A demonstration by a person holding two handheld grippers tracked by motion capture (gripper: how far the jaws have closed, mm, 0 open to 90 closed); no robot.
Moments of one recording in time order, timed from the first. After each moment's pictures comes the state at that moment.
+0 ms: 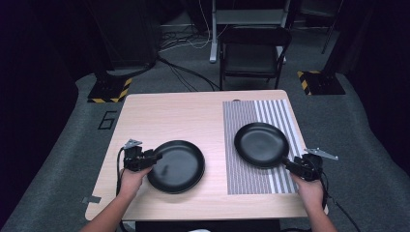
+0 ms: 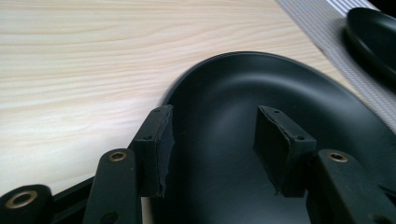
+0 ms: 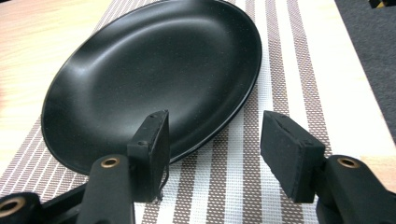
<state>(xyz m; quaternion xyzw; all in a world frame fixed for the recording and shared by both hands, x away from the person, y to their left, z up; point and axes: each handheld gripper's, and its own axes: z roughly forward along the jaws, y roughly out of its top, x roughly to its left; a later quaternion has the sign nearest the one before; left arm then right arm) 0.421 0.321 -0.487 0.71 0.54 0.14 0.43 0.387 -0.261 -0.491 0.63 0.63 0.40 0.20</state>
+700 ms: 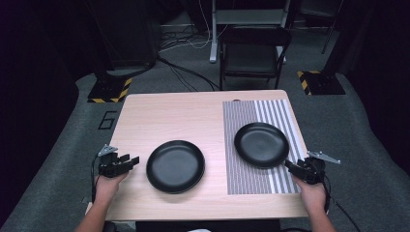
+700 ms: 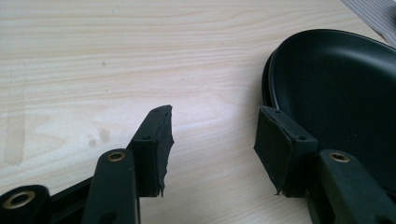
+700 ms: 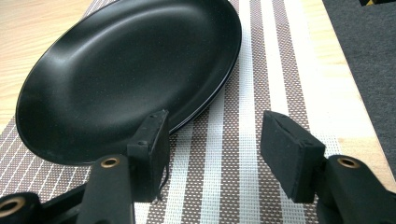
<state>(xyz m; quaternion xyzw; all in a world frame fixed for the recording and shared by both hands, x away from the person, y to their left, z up) 0.407 0.391 -0.494 0.71 0.55 0.18 0.41 0.382 -0.270 -0.503 0.64 0.63 0.40 0.21</state>
